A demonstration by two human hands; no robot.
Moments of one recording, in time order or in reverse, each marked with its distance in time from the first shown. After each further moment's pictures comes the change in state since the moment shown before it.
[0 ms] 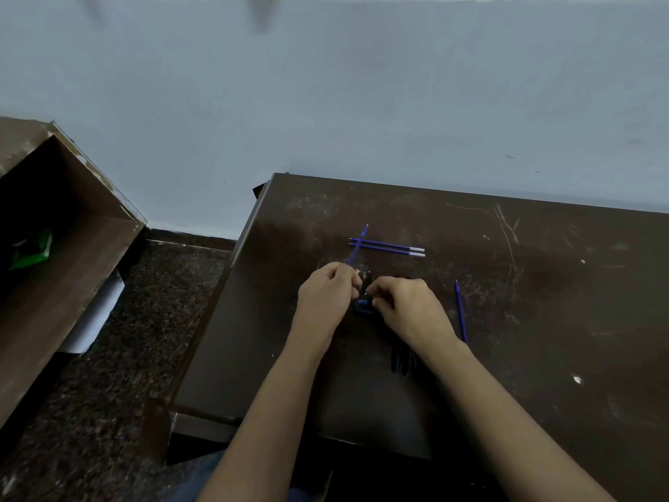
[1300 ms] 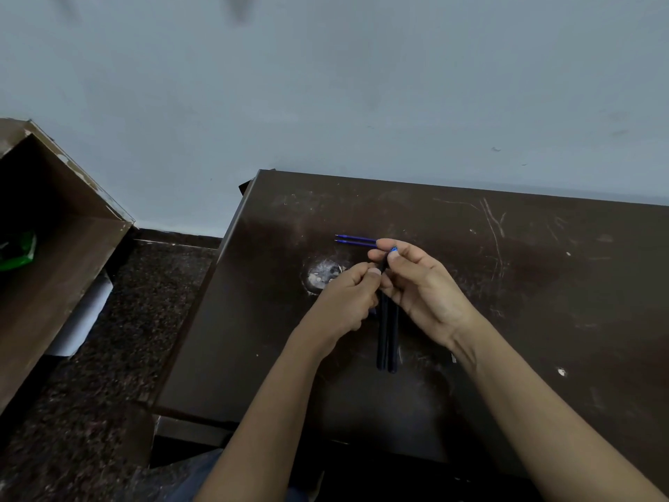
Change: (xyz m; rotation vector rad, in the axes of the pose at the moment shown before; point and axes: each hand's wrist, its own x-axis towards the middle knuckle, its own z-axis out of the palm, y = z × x) left_hand -0.010 0.004 0.025 0.061 -0.378 0.107; right_hand -0.006 0.007 -0.041 1.524 -0.085 0.234
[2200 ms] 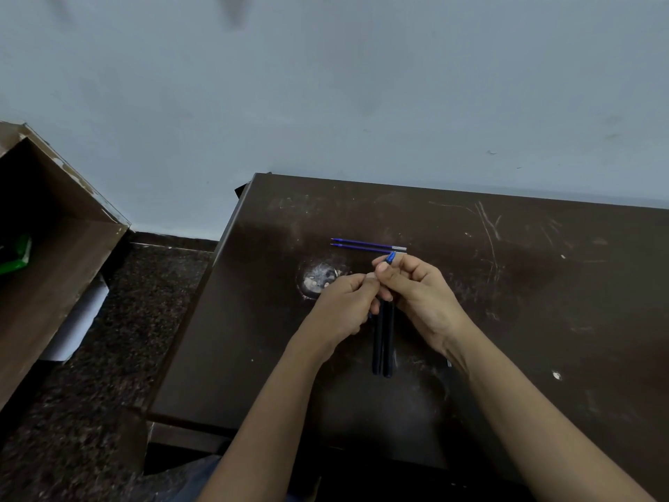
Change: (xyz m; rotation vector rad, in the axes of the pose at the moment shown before) left_hand 0.002 0.000 0.004 0.017 0.001 -0.018; right_hand -0.005 0.001 0.000 -0.196 -0.005 -0.095
